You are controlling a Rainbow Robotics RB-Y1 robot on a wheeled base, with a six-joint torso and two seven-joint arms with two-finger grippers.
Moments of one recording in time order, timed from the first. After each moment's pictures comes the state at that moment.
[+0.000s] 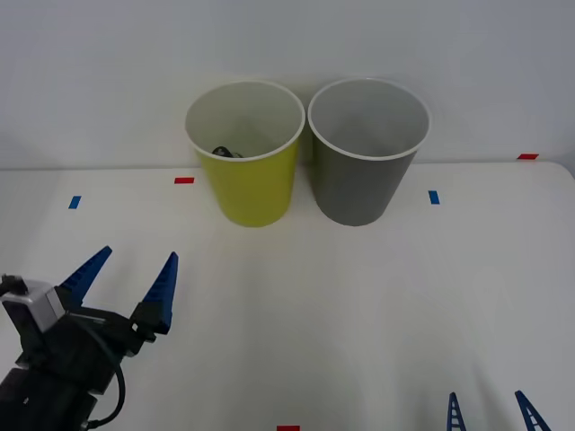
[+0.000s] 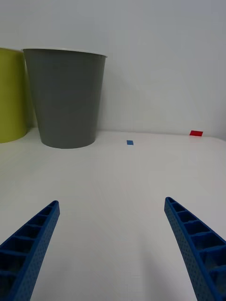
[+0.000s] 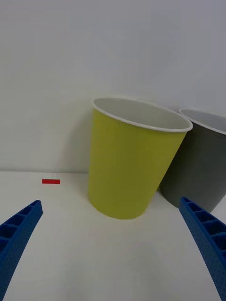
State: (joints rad) right arm 0.88 -0.15 0.18 -1.64 0.02 -0.94 1.54; left arm 0.66 0.47 -0.22 -2.26 0.30 -0.16 -1.37
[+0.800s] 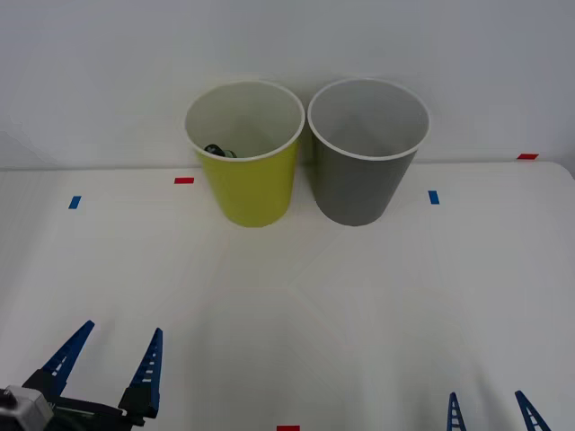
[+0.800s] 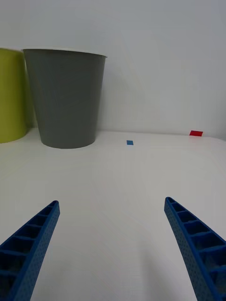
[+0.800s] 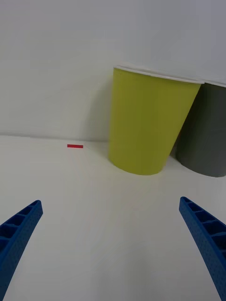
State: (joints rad) right arm 0.88 -0.15 0.18 -1.64 0.02 -0.94 1.54; left arm 0.83 0.44 -0.26 -2.03 0.19 -0.53 -1.39
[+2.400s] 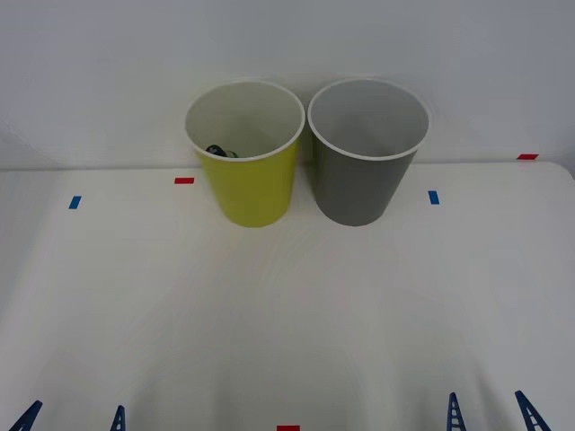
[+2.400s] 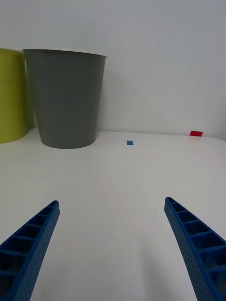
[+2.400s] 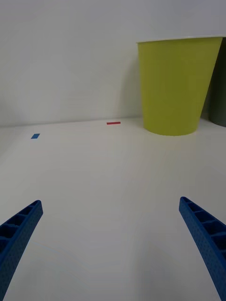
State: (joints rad) right arm 0.88 -0.15 0.18 -1.64 0.02 -0.94 1.54; left arm 0.98 0.32 -0.18 -1.80 0.08 -0.82 -1.48
